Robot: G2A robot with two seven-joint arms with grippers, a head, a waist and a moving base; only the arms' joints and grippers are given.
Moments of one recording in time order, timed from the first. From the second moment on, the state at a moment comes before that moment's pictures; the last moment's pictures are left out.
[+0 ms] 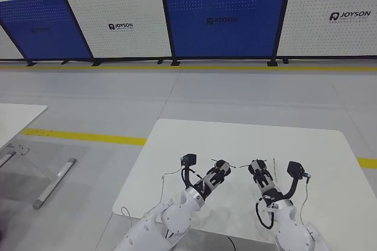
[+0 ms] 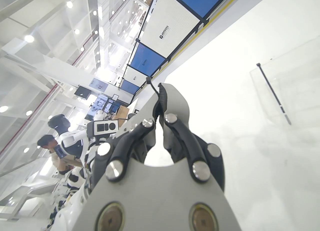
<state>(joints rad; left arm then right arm) 1.44 -1.22 -0.97 -1.69 0.24 -0.05 0.05 -1.52 -1.25 1.09 -1.78 -0.32 0.11 -0.01</state>
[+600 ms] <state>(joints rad) 1.44 -1.22 -0.97 -1.69 0.26 -0.04 0.07 -1.52 -1.26 1.08 -1.79 -0.33 0.11 -0.03</state>
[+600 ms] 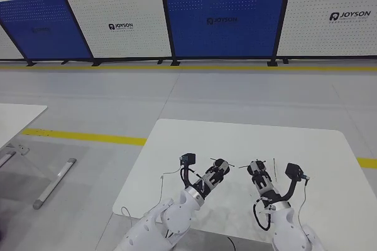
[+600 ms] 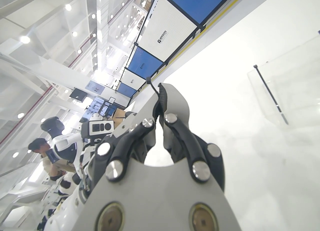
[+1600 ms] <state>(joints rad) 1.44 -1.22 -0.97 -1.69 0.26 -0.04 0.07 -1.49 -1.28 1.07 -1.75 -0.35 0.09 0.00</state>
